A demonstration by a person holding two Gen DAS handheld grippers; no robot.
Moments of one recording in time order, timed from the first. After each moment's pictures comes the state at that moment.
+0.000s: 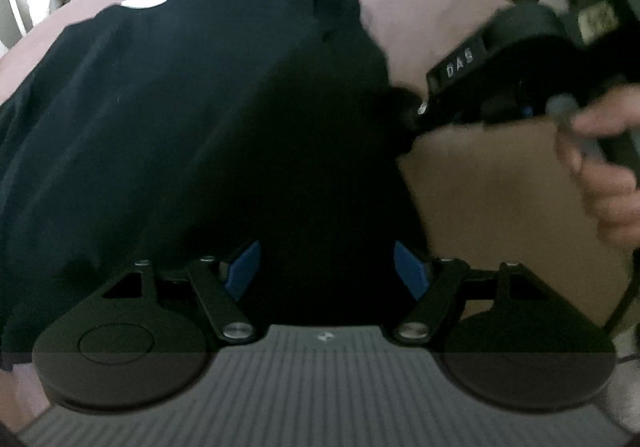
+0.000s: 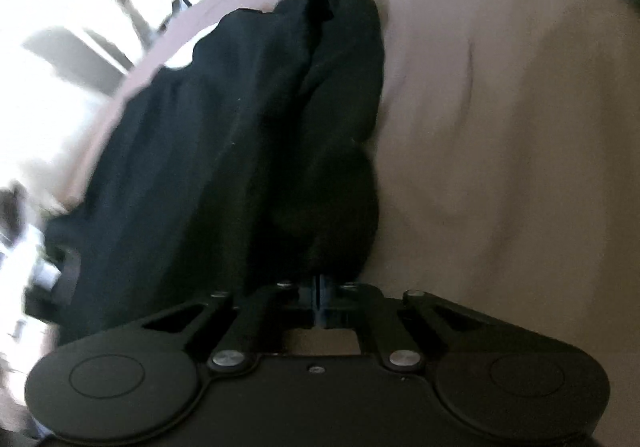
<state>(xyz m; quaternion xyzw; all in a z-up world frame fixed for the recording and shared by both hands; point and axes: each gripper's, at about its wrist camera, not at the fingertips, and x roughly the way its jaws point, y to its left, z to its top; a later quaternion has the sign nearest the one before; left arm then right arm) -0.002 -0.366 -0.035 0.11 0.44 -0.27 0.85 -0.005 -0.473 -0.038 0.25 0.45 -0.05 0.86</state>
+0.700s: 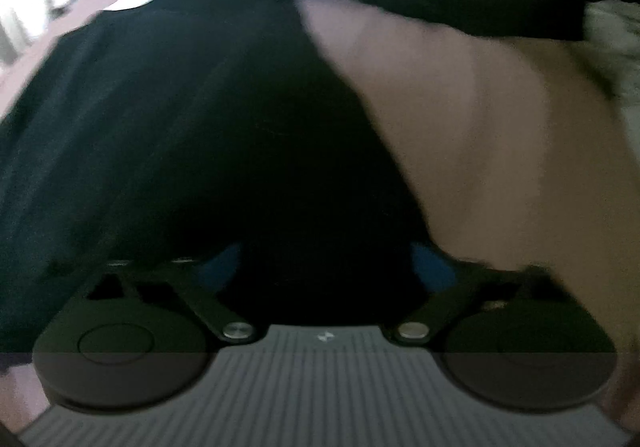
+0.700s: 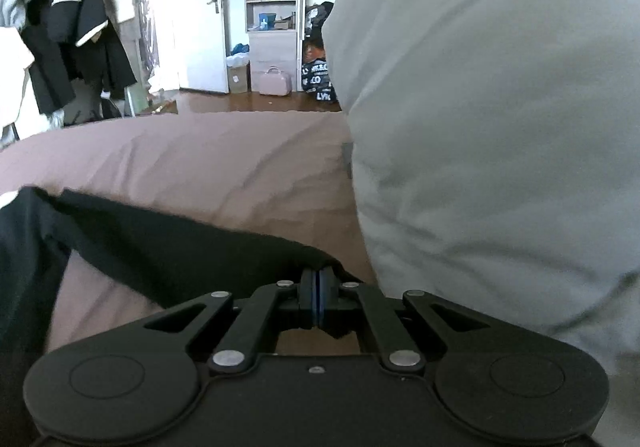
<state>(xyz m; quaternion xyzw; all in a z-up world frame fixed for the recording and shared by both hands) -0.017 -0.389 -0.037 0.14 0.44 -0.24 0.86 -0.086 -0.566 0.027 0.12 0.29 -0.38 0.87</state>
